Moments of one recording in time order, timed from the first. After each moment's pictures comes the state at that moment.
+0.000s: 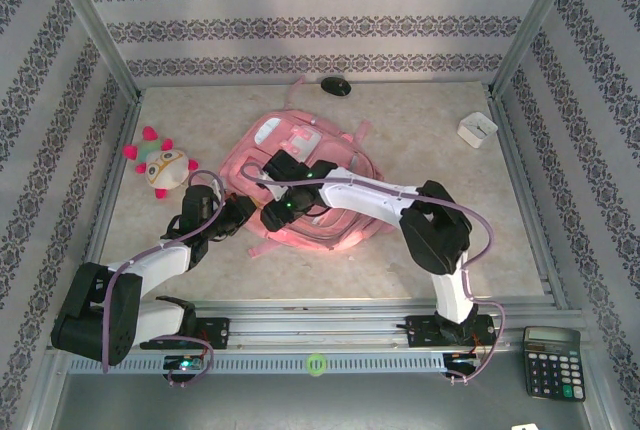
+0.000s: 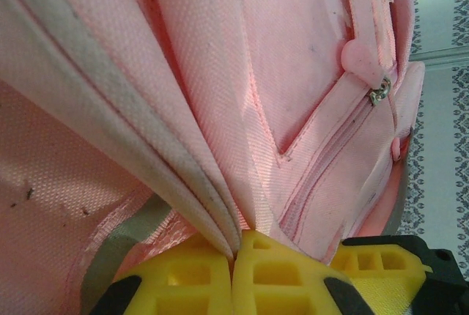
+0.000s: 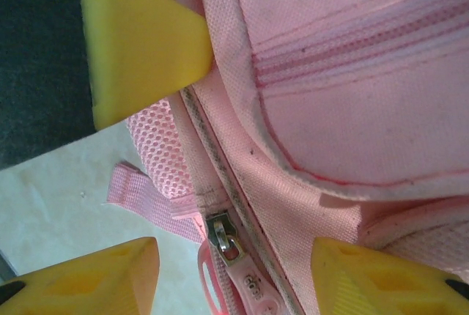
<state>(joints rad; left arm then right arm) -0.20 1.22 0.34 0.33 0.42 -1.00 0.91 2.00 1.56 -0.70 -0.20 0.24</state>
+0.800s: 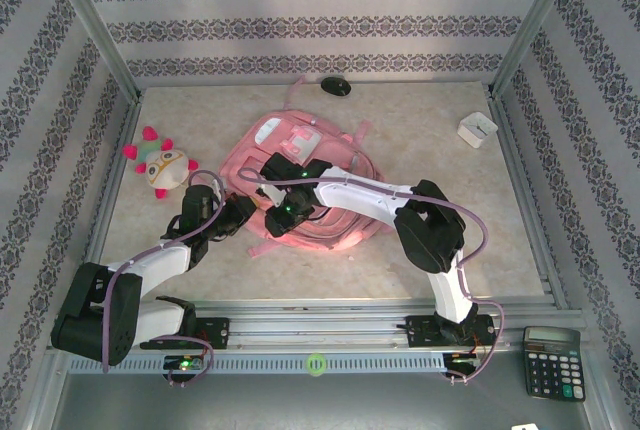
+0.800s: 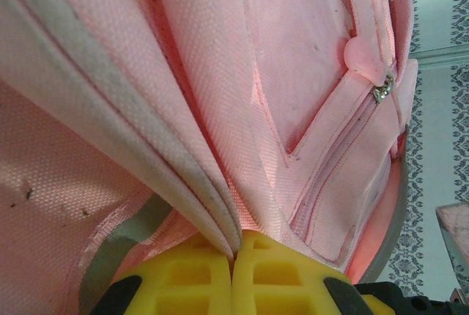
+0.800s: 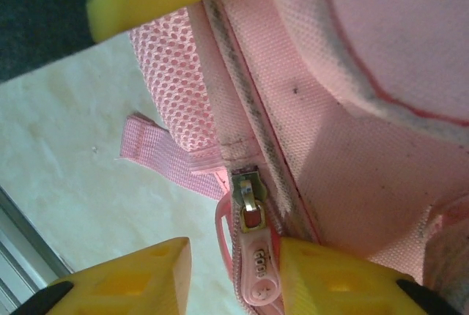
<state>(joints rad) -0.20 1.22 0.34 0.34 0.42 -1.00 0.92 2.02 1.60 -0.82 -0.26 0.24</state>
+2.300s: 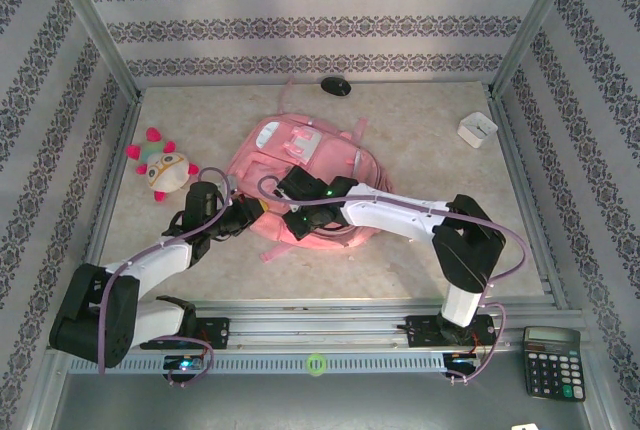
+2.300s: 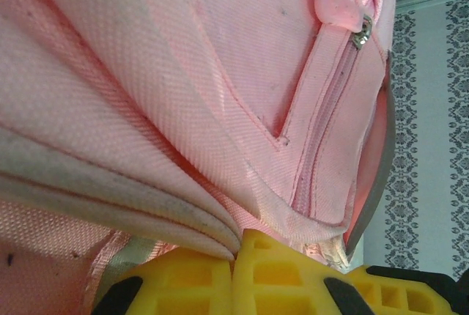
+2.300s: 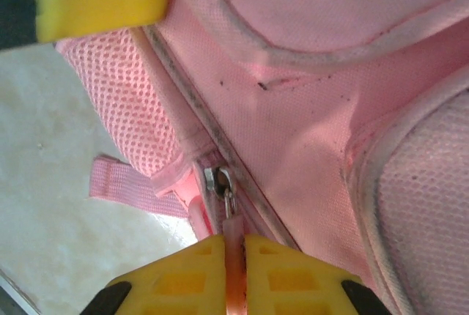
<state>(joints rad) -0.22 1.21 0.38 0.24 0.51 -0.92 0.94 1.77 1.30 -0.65 -0.05 0.30</state>
